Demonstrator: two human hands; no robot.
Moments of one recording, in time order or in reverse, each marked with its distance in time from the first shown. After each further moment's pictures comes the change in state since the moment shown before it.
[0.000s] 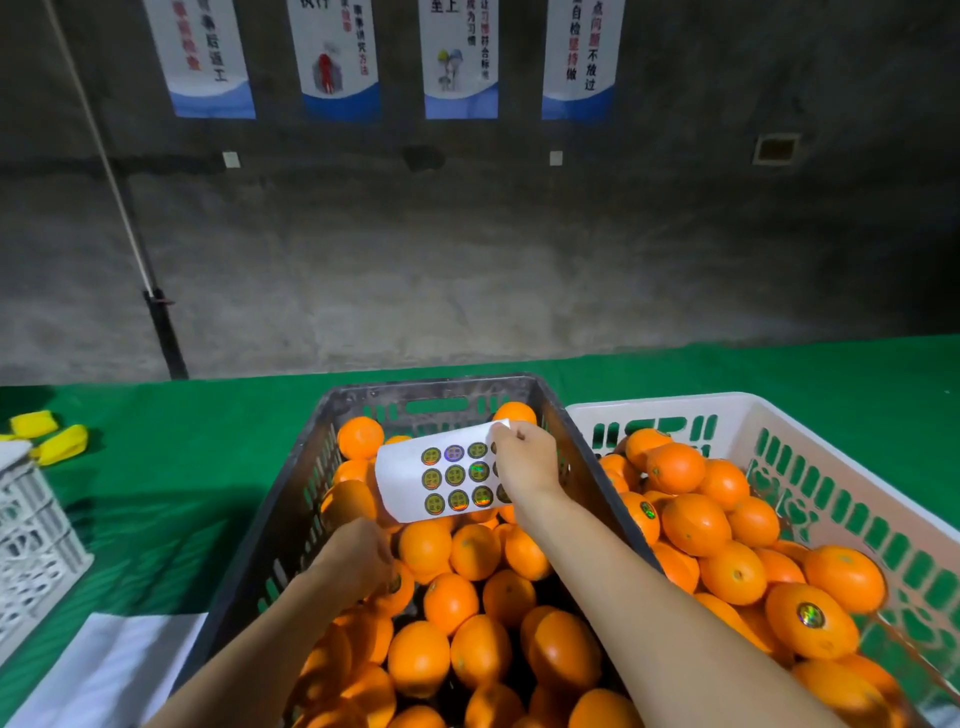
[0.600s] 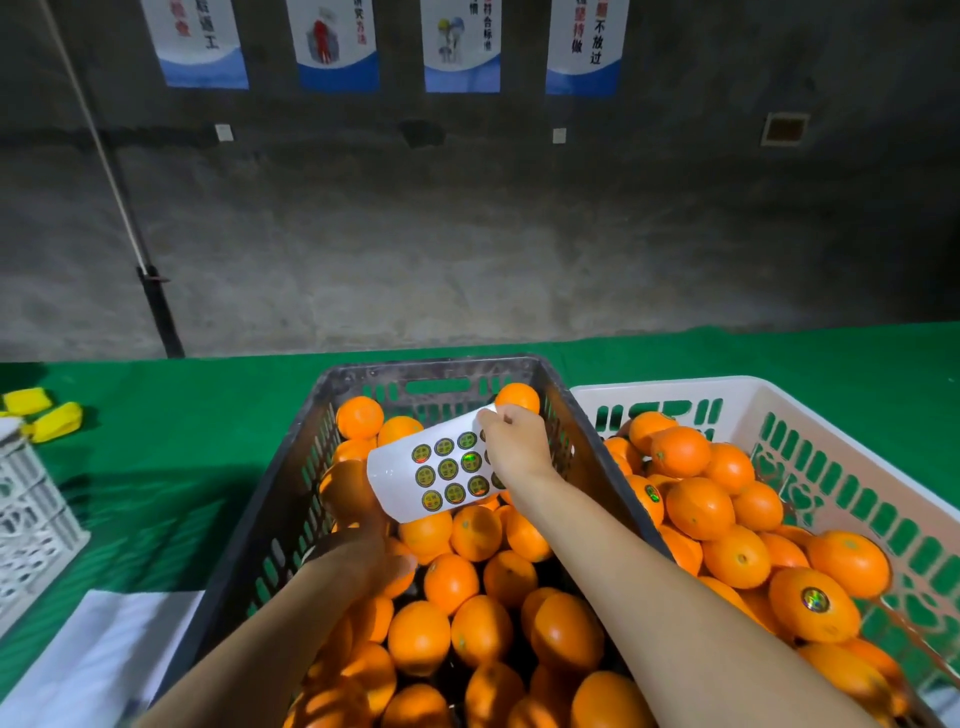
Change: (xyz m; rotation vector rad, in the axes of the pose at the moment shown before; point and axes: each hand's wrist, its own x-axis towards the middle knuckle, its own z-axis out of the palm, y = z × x) left_hand 0.002 -0.018 0.014 0.409 -0.044 0.014; right_hand 0.004 0.006 0.009 -0.105 -0.100 -0.052
